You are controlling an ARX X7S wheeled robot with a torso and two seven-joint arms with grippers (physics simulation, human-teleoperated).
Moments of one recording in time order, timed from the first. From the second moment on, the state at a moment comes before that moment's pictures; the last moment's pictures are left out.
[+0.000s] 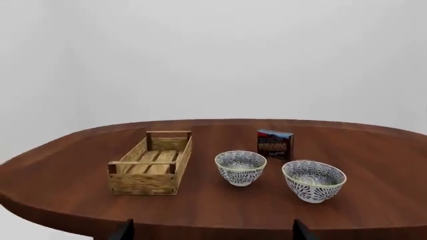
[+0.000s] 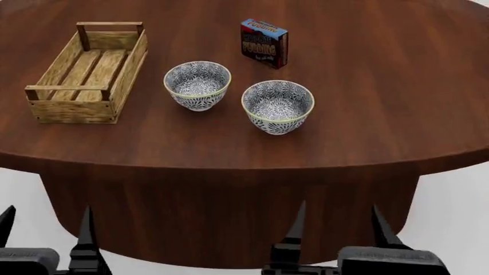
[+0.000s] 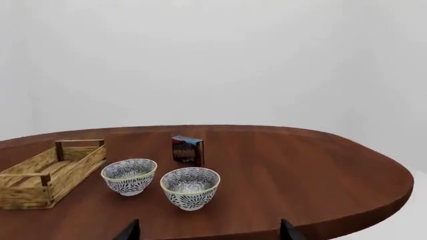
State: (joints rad) left arm -0.07 -0.12 0.03 0.31 -0.10 -0.25 -0.10; right arm 0.14 0.09 -0.05 -0.20 0.11 0.17 0.11
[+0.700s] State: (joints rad) left arm -0.22 -0.21 0.02 0.60 -0.15 -0.59 -0.16; right arm 0.26 0.17 -0.06 -0.51 0.17 0.44 0.16
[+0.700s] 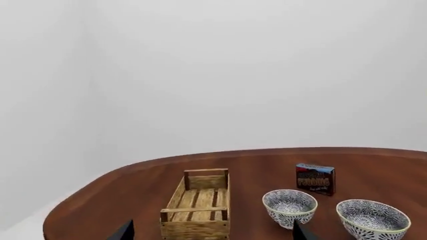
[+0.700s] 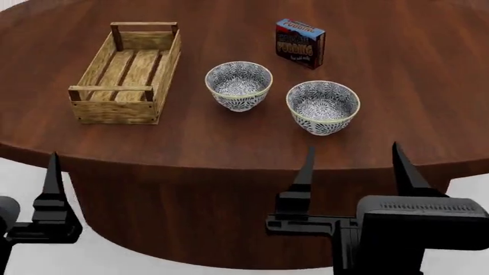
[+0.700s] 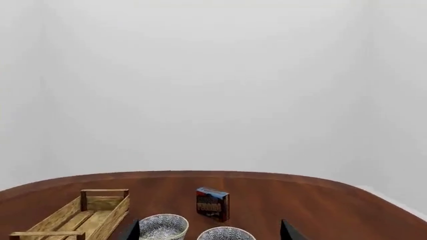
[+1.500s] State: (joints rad) left arm -0.20 -0.23 0.03 0.68 -0.17 -0.61 -0.18; right arm 0.23 0.22 -0.10 -0.58 0.17 0.43 0.17
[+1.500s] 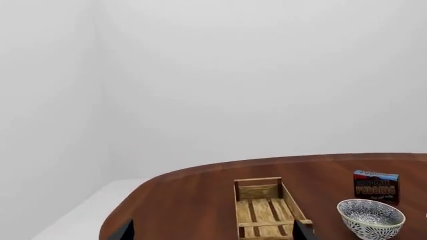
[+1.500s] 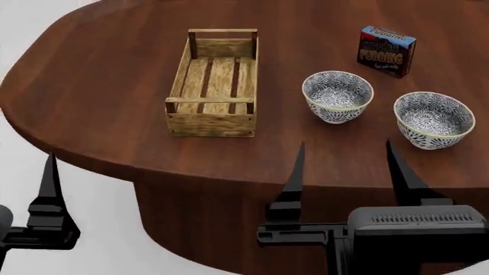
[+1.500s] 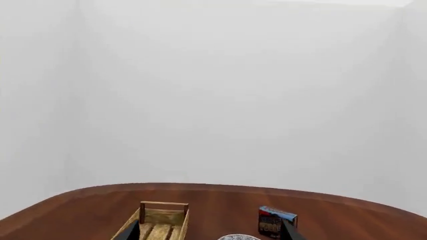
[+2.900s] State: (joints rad) left arm -0.16 -0.27 0.05 0.75 -0.21 -0.58 -0.19; right arm 0.22 0.25 -0.09 -0.63 0.25 0.43 0.19
